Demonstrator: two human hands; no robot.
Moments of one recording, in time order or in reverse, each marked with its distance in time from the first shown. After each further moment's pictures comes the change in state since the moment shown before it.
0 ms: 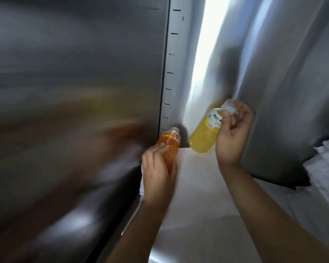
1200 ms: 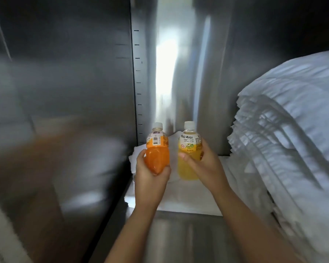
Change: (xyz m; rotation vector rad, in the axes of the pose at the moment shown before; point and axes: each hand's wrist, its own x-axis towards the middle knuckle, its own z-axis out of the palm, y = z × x) left_hand -0.071 0.119 -0.150 -0.582 -0.326 -0.452; right_hand -0.128 -0.187 -0.101 -0.431 -0.339 0.341
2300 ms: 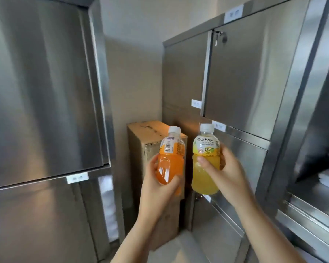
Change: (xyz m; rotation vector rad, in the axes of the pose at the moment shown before) left_hand -0.527 0.200 -0.409 0.241 0.755 0.086; right_hand -0.475 -0.352 0.123 0.511 -0.773 -0.360
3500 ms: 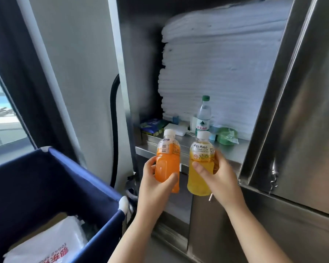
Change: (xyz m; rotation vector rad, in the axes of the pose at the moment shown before) left_hand -0.003 -0.013 -0.808 0.348 0.916 -0.169; right_hand -0.076 -0.268 0.852 0.502 -0.833 -0.085
